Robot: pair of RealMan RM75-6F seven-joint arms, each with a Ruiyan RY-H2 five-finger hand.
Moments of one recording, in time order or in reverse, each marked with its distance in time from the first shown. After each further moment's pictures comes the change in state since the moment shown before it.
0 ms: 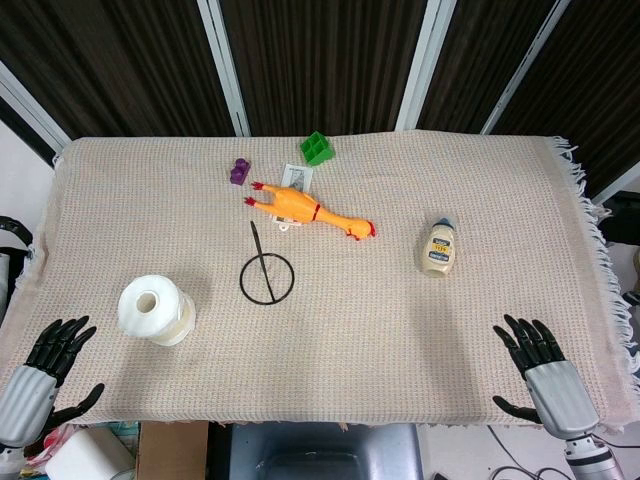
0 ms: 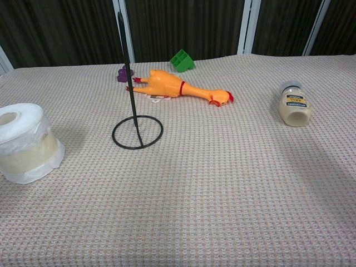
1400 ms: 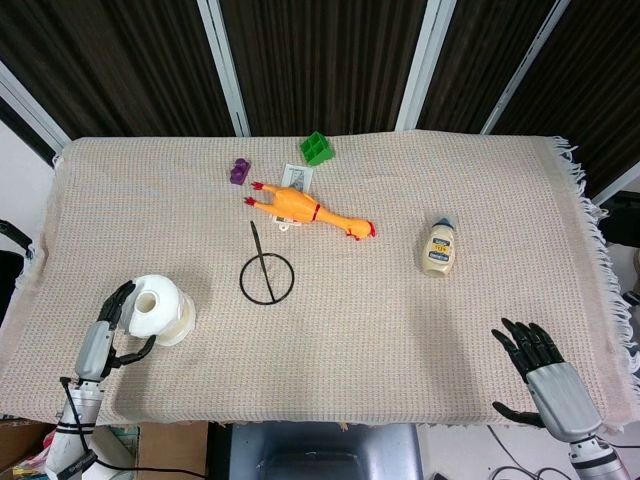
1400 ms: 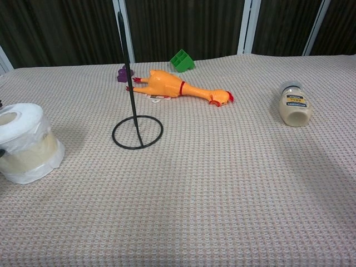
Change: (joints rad) left arm -0.169 -0.429 -0.147 0.362 -0.297 -0.341 -0.454; right arm 0.013 0.049 -0.023 -0.020 -0.018 -0.019 0.087
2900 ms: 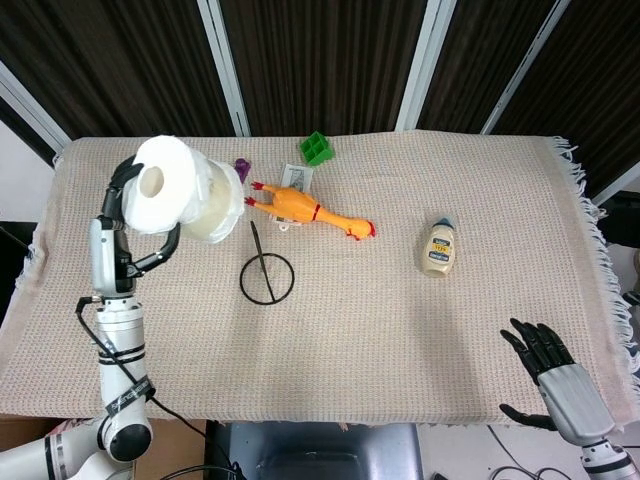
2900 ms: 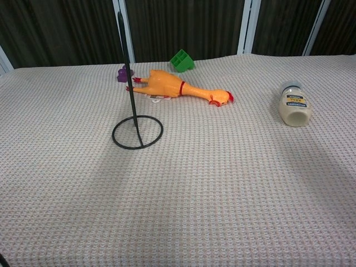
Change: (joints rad) left arm -0.304 0.105 -0.515 -0.877 -0.240 0.069 0.455; right arm -0.006 0.045 -0.011 0.002 -0.023 0.035 0.083
